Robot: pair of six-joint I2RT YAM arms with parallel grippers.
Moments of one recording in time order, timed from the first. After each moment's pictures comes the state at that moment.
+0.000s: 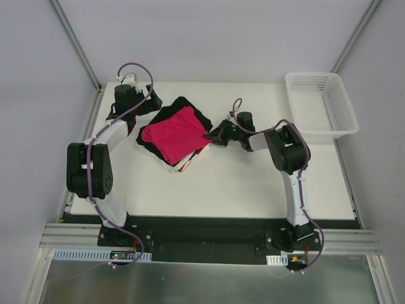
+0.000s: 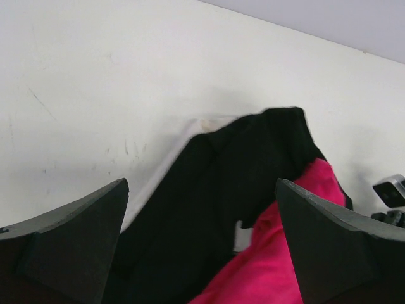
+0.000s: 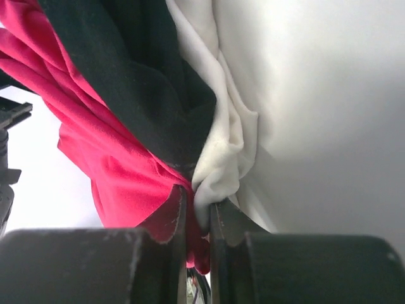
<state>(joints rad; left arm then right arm) -0.04 1.72 1.18 0.13 0.18 -0.38 0.41 2.31 1.31 0.52 -0.74 1.19</state>
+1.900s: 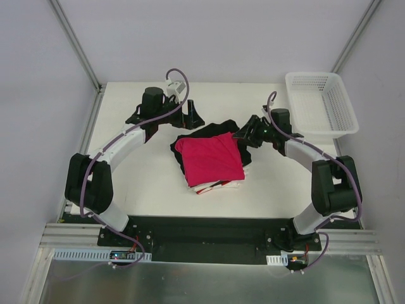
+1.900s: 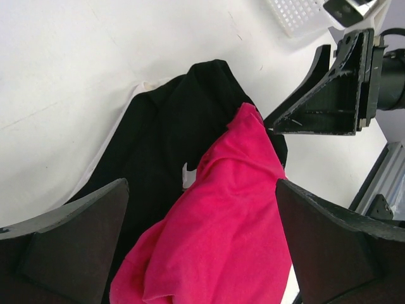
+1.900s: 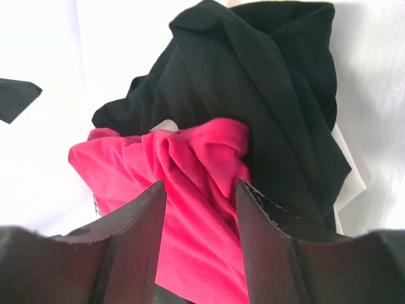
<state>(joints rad) -0.35 1.59 1.19 -0.05 0.57 -0.35 0.23 1.61 0.93 0.01 -0.57 0.74</state>
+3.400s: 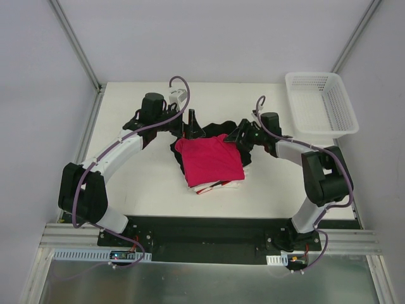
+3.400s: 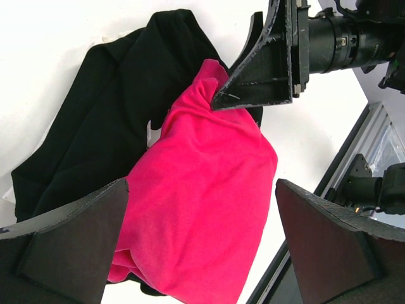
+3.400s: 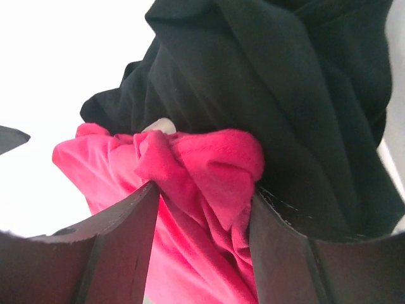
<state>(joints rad) -0.39 1.49 1.13 -0.17 0.63 -0.32 0.30 1.73 0.94 0.13 -0.60 0.80</state>
